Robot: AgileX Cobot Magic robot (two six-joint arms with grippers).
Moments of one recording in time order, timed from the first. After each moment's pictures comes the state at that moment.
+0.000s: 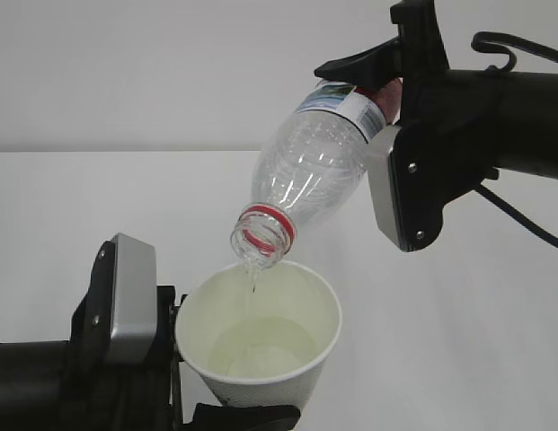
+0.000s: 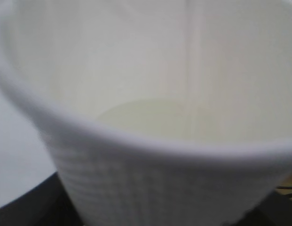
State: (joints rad) left arm -0.69 1.66 -0.36 0.71 -1.03 -0.26; right arm 0.42 1.40 -0.79 -0.83 -0.40 -0.99
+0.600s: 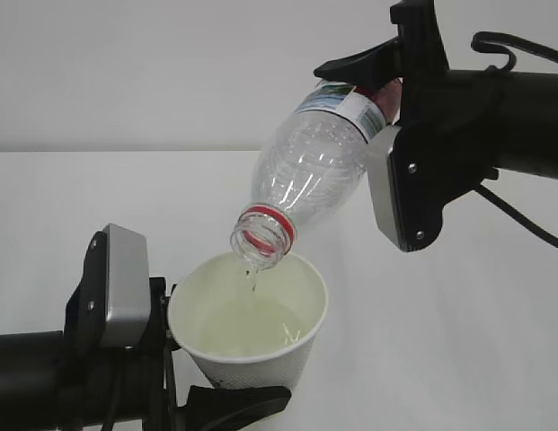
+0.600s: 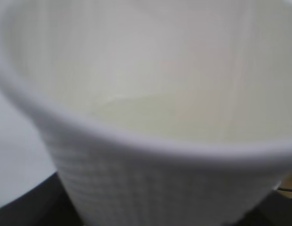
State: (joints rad) left arm -0.70 1.66 -0.36 0.71 -1.03 -0.26; right arm 0.42 1.40 -0.79 -0.83 -0.40 -0.99
